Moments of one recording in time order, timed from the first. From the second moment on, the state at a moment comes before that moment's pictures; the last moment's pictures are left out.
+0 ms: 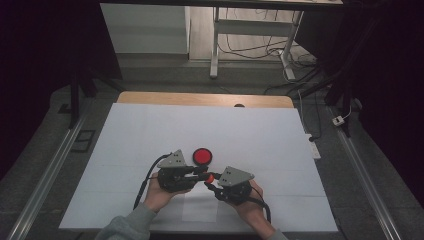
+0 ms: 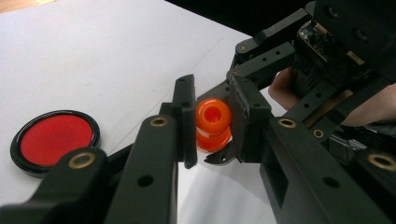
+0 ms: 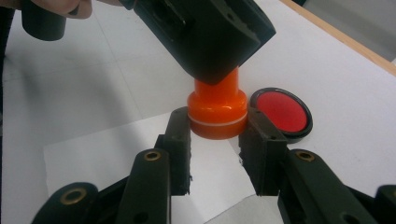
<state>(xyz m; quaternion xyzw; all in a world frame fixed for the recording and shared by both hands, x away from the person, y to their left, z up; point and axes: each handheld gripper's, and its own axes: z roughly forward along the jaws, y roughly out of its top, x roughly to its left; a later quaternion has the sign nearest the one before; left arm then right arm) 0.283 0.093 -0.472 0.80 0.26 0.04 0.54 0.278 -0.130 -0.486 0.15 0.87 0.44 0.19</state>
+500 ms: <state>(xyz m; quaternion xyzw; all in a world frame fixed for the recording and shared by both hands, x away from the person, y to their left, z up) 0.281 0.092 -0.474 0.80 0.26 0.05 0.54 0.275 -0.130 -0.488 0.14 0.86 0.44 0.20</state>
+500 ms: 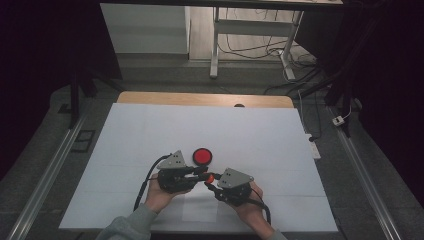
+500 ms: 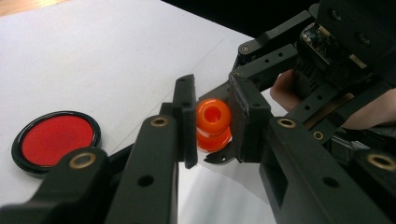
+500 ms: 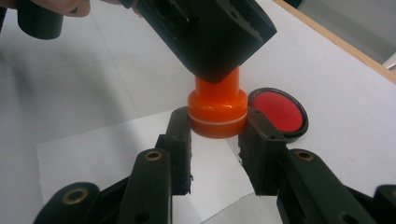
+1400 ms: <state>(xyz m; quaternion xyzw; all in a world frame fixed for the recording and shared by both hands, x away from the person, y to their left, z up) 0.280 0.093 -0.474 0.79 0.26 0.05 0.55 0.275 -0.133 -0.489 0.15 0.85 0.46 0.20</state>
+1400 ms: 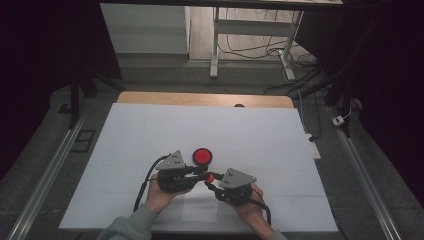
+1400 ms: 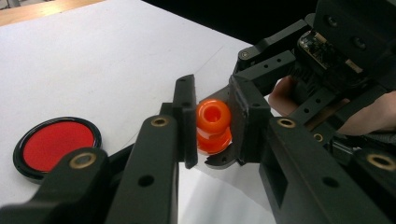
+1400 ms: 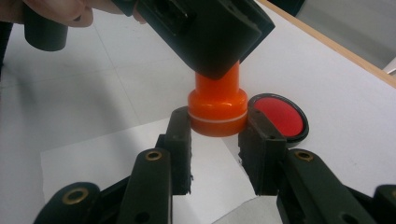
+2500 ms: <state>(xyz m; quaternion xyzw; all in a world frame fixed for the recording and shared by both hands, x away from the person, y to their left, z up) 0.280 0.092 -0.472 0.78 0.27 0.05 0.56 0.277 -0.139 -0.488 0.14 0.85 0.47 0.19</state>
